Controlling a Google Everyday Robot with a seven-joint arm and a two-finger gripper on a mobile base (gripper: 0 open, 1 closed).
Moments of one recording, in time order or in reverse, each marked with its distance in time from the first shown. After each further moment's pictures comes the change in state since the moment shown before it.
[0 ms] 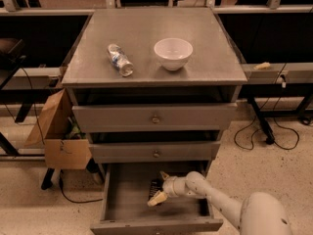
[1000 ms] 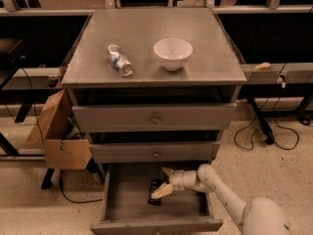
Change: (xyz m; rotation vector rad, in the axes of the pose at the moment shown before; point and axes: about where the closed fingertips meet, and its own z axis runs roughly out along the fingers) arm -0.039 -0.002 -0.043 -0.180 -0.195 0.171
